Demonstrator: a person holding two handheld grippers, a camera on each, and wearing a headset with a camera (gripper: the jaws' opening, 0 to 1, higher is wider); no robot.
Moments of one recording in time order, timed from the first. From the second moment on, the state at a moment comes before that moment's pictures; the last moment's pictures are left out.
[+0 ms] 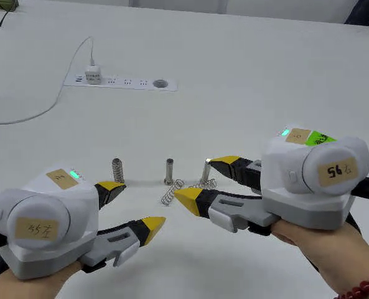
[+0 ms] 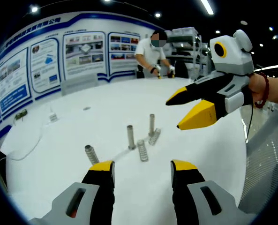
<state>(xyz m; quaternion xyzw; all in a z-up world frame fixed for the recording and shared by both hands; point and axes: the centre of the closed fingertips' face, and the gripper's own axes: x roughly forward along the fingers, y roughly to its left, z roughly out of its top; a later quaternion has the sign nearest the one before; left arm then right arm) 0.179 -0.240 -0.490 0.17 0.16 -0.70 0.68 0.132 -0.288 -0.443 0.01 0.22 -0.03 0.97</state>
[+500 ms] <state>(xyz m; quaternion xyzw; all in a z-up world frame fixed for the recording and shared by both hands) 0.177 -0.259 -0.506 0.17 0.17 -0.69 0.68 0.113 -0.287 -0.454 0.03 0.22 -0.03 0.97</state>
